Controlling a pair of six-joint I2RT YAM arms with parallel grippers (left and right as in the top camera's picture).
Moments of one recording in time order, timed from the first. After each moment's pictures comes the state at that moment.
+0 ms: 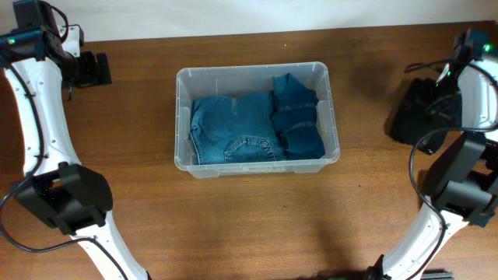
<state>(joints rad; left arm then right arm) 0.24 2.20 2.37 -1.32 0.03 0.10 -0.43 2.16 1.92 -1.22 0.04 0.17</state>
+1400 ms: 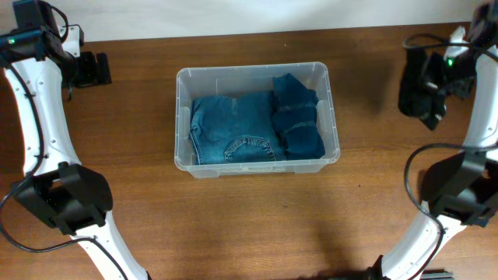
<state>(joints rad) 0.24 2.20 2.37 -1.32 0.03 0.10 -0.37 2.11 2.30 -1.53 -0.20 0.09</state>
